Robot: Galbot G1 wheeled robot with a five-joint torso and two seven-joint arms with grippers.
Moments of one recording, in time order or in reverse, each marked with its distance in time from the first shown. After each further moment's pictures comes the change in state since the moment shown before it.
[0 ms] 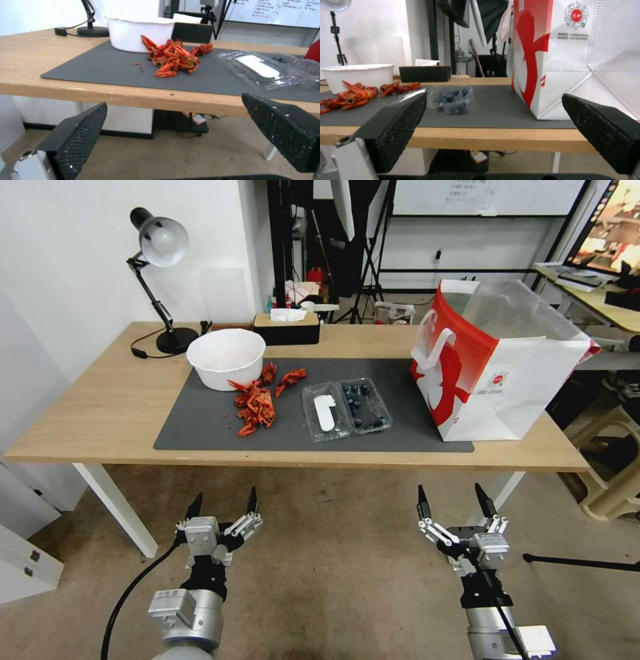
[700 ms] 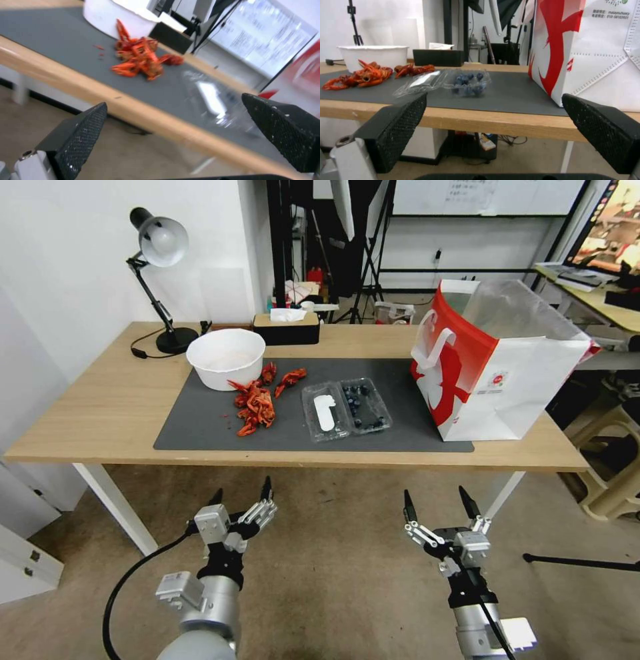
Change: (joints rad) left arm -0.159 -0.017 0.089 -0.057 -0.457 0.029 -0.037; right arm 0.047 -0.065 -0.056 -0.033 -0.005 -0.068 0.005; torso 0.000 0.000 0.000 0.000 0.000
